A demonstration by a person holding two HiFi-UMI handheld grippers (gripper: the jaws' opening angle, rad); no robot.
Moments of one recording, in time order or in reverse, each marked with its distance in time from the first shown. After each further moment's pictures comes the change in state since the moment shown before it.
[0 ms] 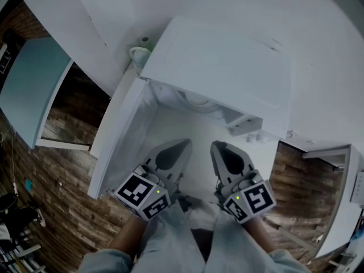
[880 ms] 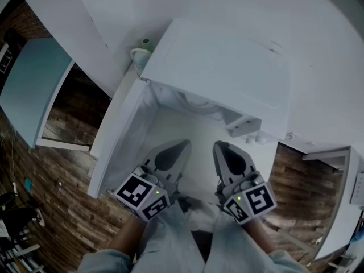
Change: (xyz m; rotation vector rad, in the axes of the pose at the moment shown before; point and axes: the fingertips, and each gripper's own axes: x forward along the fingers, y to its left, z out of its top) left arm -0.002 -0.001 0.003 0.010 -0.007 0.017; right arm -0.005 -0.006 0.007 0.002 -0.028 -0.025
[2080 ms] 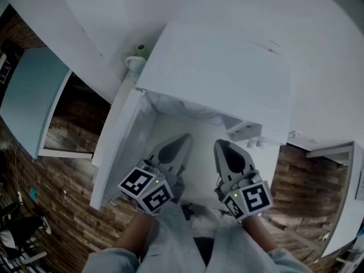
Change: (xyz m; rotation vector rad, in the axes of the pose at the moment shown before) left arm 0.034 0.026 0.001 -0.140 -0.038 -0.008; right arm 0.017 -0.026 -0.010 -0.023 -0.013 -0.080
